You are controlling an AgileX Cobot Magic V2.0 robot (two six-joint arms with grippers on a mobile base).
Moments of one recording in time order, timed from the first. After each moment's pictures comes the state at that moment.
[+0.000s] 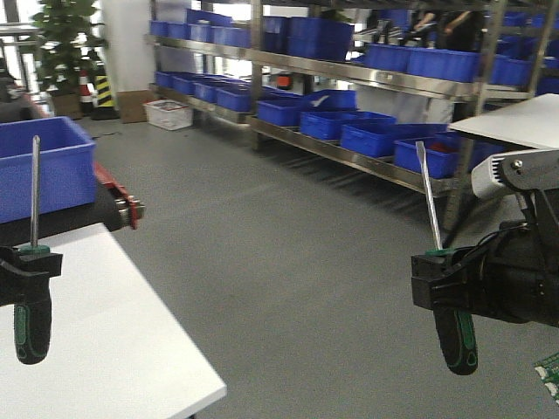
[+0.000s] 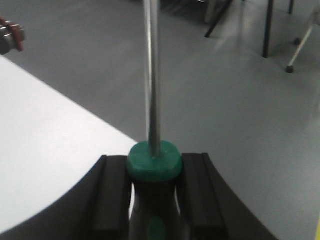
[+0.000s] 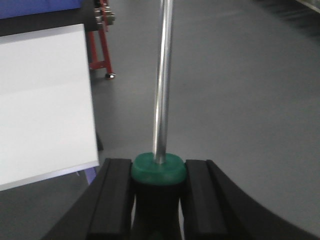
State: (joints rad) left arm -0.12 1.12 -1.06 -0.45 0.54 0.38; right arm 0.33 1.15 -1.08 0.07 0.46 -0.01
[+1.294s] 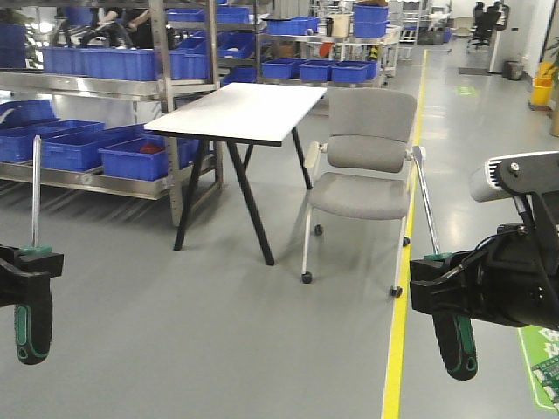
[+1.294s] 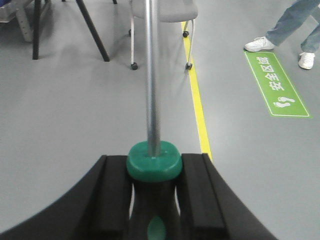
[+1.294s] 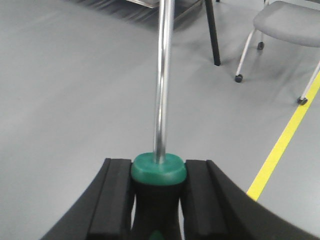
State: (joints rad) left arm -0.12 1.12 -1.06 -0.45 0.54 0.38; right arm 0.33 1.15 -1.08 0.07 0.47 -0.01
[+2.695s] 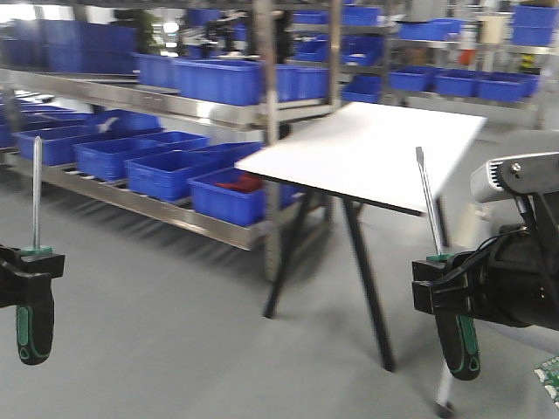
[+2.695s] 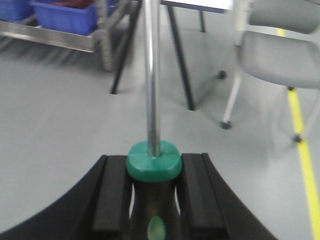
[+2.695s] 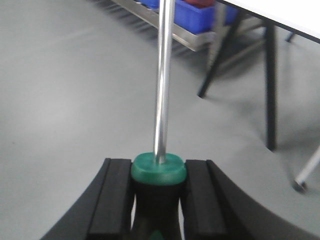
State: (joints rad) left arm -0.12 1.12 -1.06 -0.45 0.54 0.38; right arm 0.33 1.15 -1.08 0.06 0.48 -0.01
